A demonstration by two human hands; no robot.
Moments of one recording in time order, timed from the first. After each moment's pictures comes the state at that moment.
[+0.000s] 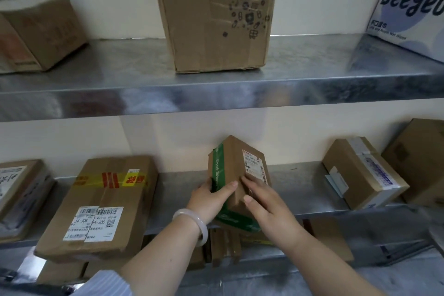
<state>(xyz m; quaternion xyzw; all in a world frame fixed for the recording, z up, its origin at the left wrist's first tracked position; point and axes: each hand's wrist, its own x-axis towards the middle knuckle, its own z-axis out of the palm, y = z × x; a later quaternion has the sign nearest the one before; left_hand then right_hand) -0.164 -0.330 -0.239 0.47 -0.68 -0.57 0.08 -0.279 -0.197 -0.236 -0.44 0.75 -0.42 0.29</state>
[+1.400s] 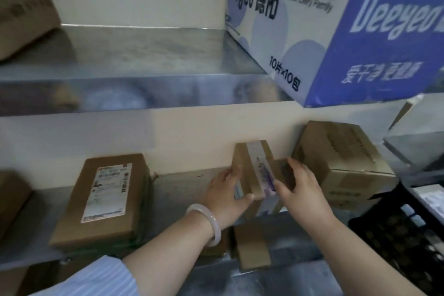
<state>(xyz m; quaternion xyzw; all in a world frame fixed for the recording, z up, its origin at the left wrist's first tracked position) -0.415 -0.172 -0.233 0.27 -0.88 -0.39 0.04 -0.549 -0.033 -0.219 -0.29 0.90 -0.31 0.11</state>
